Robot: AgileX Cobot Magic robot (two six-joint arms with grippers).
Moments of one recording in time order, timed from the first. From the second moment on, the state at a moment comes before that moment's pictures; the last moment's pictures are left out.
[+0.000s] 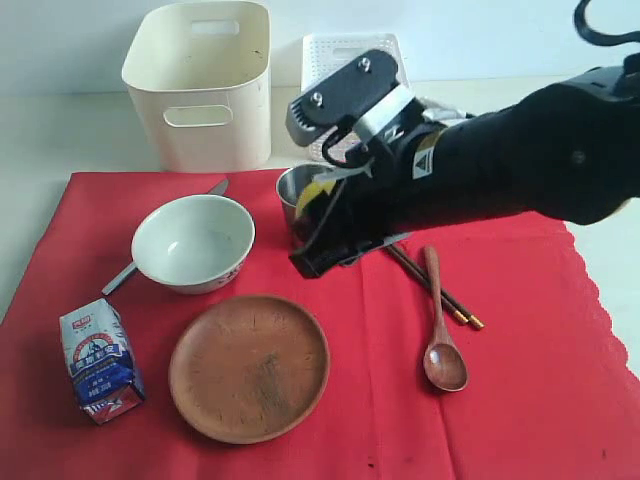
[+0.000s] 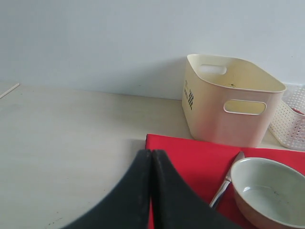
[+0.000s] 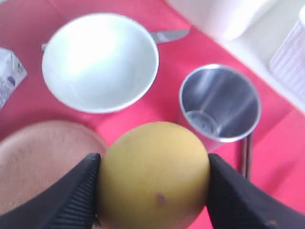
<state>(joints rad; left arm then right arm) 0.00 0.01 0.00 -0.09 0.20 0.00 0.89 1.53 -0.83 0.19 0.17 -0.26</state>
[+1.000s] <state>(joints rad) 0.00 0.01 0.00 -0.09 0.20 0.00 0.61 1.92 -1.23 0.21 -0.11 -0.26</state>
